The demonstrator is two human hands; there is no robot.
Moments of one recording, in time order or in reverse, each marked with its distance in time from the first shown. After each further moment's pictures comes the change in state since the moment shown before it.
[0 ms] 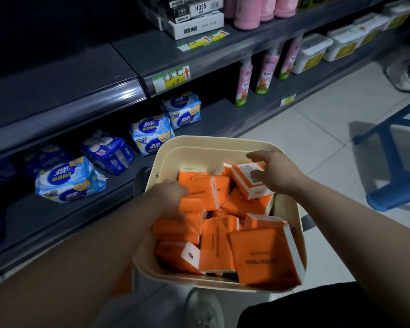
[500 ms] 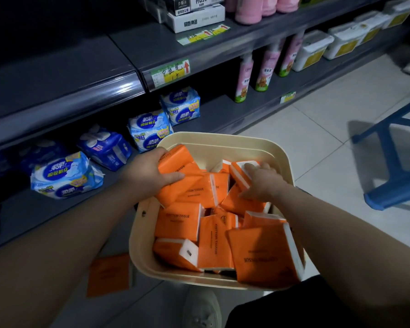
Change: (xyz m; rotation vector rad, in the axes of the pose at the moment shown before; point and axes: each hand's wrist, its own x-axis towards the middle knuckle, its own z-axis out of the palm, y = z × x) left_hand -0.025 -0.030 -0.026 -0.566 0.548 -0.105; right_hand 0.018 0.018 0.052 -0.361 -0.235 0.175
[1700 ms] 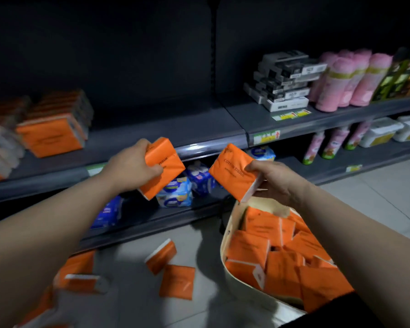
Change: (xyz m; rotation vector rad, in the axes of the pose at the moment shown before) left_hand -0.133 -0.099 -0.213 0.195 0.372 -0.188; right_hand -0.111 -0.195 -0.118 1.320 -0.163 -0.277
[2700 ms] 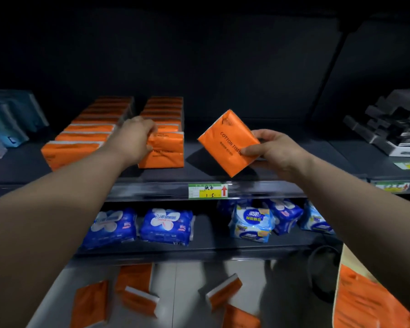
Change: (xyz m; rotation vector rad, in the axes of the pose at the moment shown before) left_hand 0.056 -0.245 -0.099 0.177 0.248 -0.056; right_hand 0.076 -0.103 0.260 -0.151 -0.264 -0.274
